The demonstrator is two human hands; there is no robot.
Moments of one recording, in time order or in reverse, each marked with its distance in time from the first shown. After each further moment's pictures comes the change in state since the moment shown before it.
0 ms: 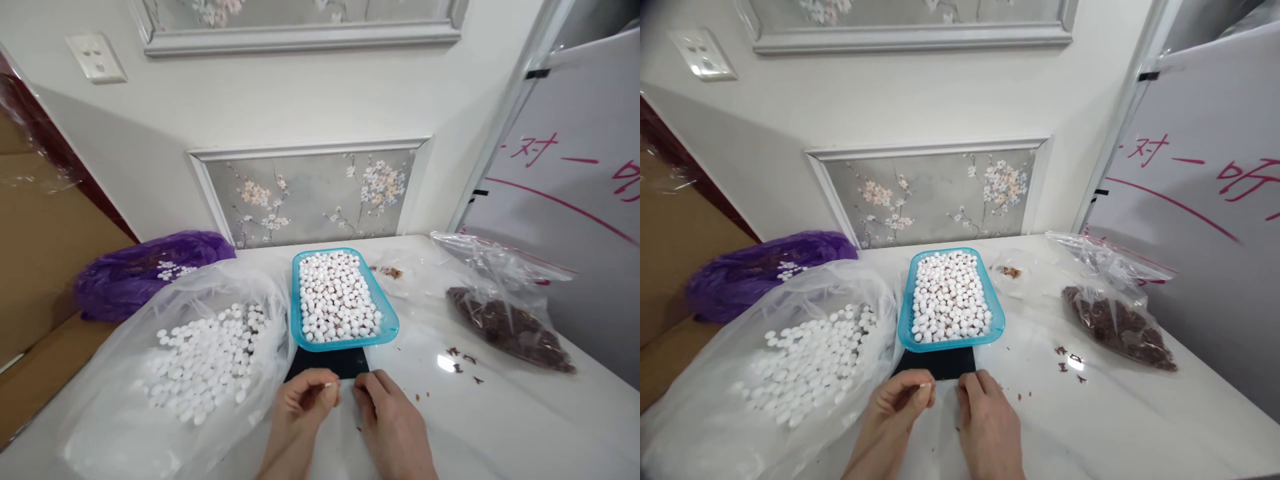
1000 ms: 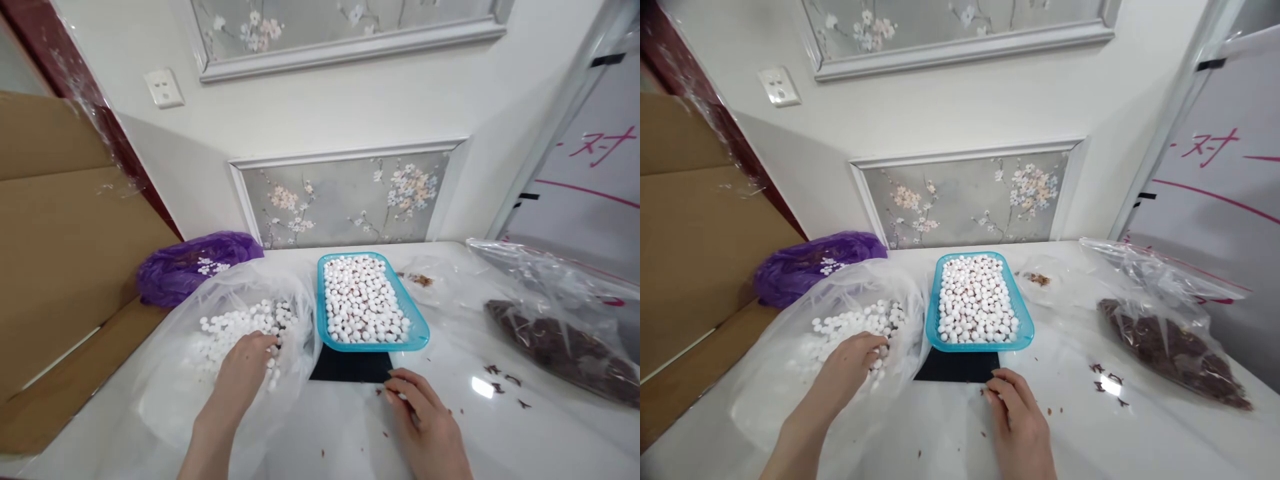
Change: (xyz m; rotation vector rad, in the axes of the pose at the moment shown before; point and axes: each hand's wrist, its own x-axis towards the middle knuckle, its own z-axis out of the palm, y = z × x) left_hand 0.037 0.058 -0.112 1.028 0.224 0.356; right_hand -0.004 0.015 0.007 0.473 0.214 0.012
